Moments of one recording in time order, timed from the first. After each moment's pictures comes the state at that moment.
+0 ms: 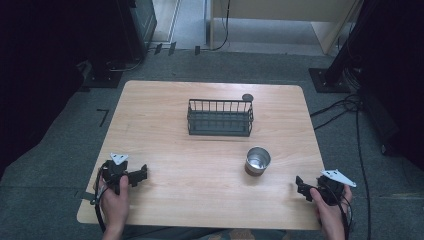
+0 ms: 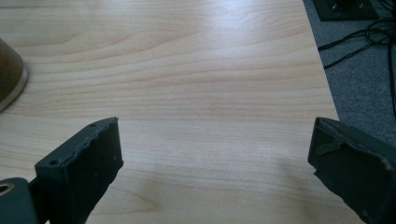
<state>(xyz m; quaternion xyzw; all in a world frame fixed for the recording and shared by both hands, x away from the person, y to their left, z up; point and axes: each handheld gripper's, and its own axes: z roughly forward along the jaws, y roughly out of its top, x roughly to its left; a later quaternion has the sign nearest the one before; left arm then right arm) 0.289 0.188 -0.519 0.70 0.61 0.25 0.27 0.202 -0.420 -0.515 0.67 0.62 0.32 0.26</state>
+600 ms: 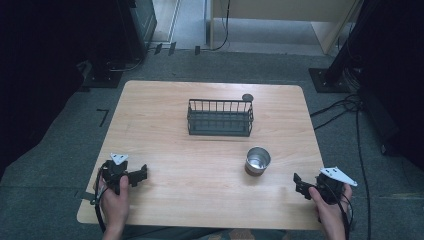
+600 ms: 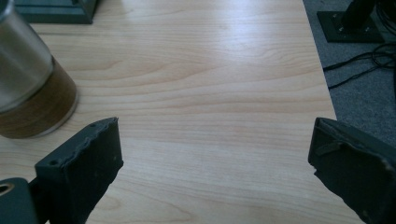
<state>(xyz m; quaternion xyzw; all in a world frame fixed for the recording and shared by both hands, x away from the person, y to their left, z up) 0.289 0.188 -0.519 0.70 0.61 0.25 0.27 0.200 -0.405 -0.490 0.64 0.63 0.34 0.28</state>
